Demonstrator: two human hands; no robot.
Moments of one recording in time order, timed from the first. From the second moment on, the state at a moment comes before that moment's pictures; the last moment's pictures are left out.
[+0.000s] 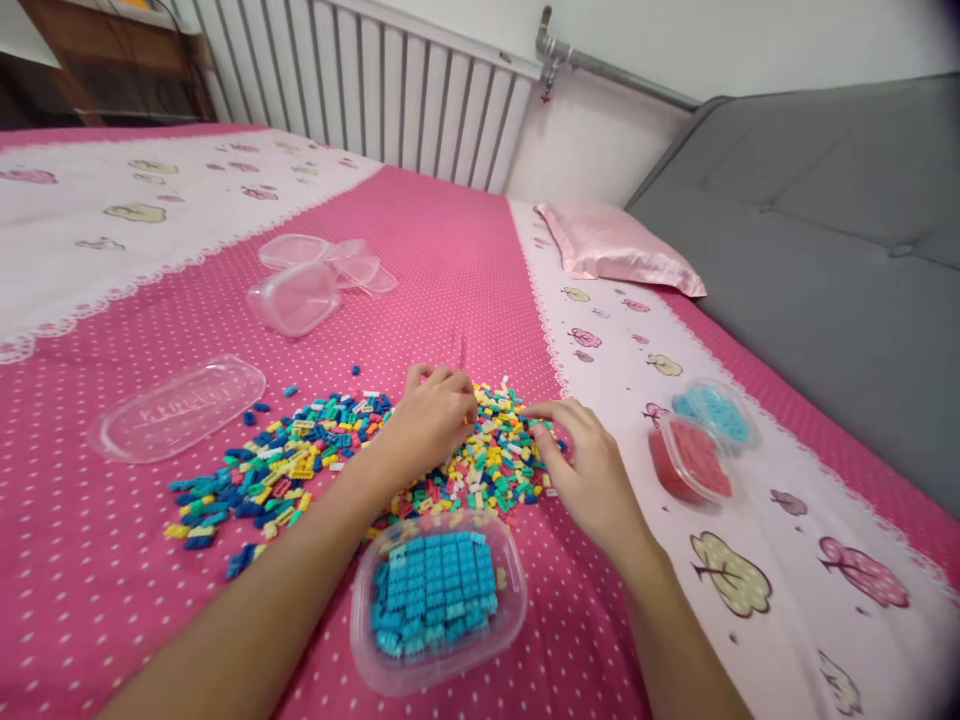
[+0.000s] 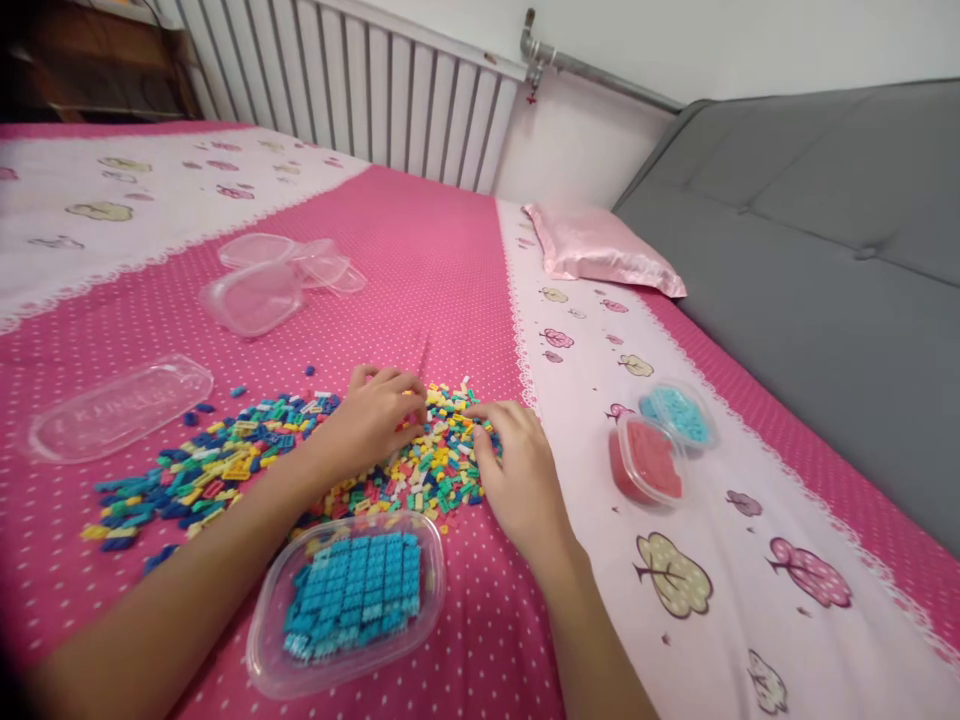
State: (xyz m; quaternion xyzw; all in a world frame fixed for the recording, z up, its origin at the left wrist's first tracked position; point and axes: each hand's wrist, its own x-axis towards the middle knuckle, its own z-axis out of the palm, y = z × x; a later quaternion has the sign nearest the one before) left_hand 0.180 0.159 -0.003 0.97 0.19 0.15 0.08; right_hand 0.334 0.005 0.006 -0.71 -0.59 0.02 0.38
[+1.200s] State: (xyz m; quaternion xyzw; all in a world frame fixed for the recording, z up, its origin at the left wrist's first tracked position) left_hand 0.158 0.153 0.039 0.88 0.03 -0.13 0.45; right_hand 0.292 -0.033 0.047 -0.65 -0.67 0.24 0.26
